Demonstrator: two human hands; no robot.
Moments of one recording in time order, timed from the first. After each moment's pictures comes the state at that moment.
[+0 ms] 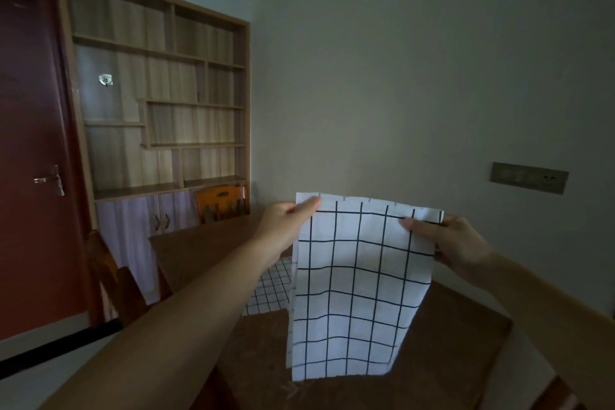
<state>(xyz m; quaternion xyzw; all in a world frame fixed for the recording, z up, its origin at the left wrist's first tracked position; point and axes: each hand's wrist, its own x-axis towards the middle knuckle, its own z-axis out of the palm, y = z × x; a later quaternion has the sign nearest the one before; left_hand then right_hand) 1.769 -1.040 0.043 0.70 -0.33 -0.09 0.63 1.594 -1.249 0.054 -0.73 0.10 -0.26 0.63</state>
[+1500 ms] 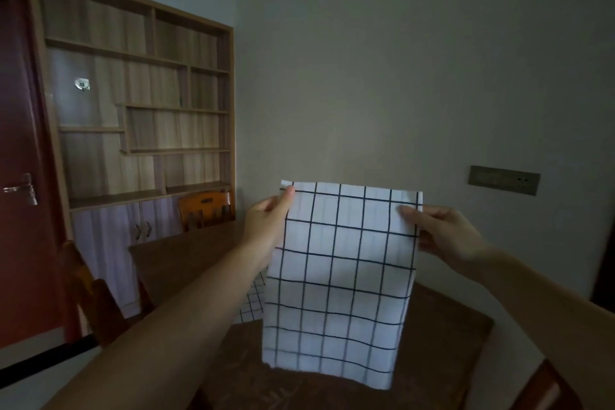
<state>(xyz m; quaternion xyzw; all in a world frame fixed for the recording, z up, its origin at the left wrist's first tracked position) 1.762 -1.067 0.054 0.64 -0.21 -0.05 0.73 1.580 -1.275 0.068 -0.79 0.09 -0.27 0.54</state>
